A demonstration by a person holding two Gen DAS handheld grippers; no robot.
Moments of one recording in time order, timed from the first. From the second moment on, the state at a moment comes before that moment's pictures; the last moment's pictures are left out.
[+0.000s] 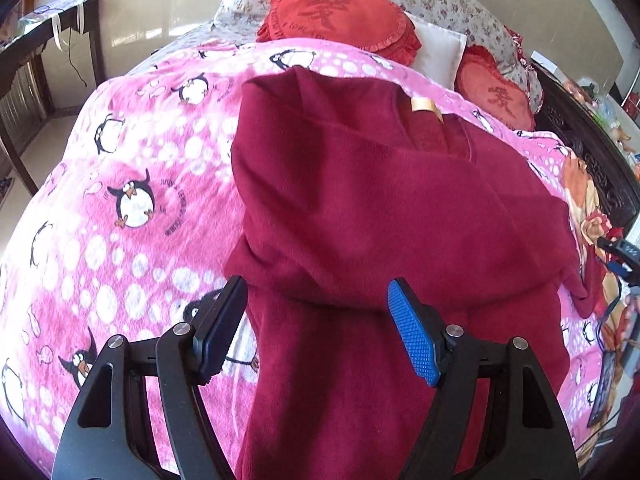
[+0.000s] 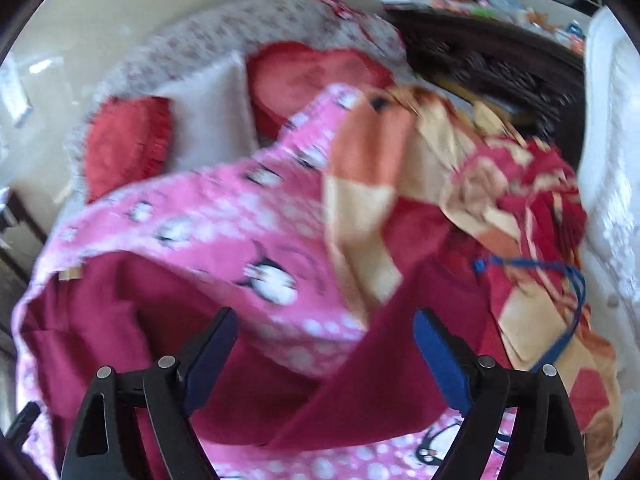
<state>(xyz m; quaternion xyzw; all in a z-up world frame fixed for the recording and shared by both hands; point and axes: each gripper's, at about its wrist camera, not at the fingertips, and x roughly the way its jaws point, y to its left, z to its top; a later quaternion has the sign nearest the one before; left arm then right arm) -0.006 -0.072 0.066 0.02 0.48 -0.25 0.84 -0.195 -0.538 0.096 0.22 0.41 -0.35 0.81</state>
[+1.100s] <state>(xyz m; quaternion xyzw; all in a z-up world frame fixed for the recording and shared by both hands) 0.002 -0.037 0.108 -0.04 0.43 -0.23 0.87 -0.090 -0.316 0.265 0.12 0.26 0.18 0.94</state>
